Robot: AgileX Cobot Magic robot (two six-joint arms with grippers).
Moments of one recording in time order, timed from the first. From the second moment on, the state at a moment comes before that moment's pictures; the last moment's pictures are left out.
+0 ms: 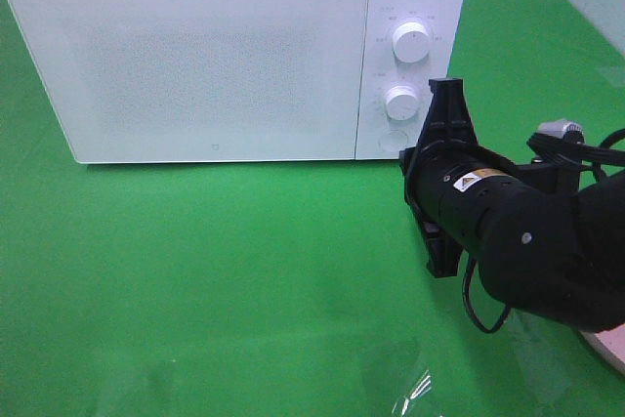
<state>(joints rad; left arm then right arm) 0.02 -0.01 -0.50 -0.14 1.06 0.21 0.83 1.75 -0.56 0.93 -0.87 1.14</state>
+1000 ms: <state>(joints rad) 0.02 -0.01 -0.50 -0.14 1.06 0.21 0.61 2.05 -0.80 0.65 -0.82 1.31</state>
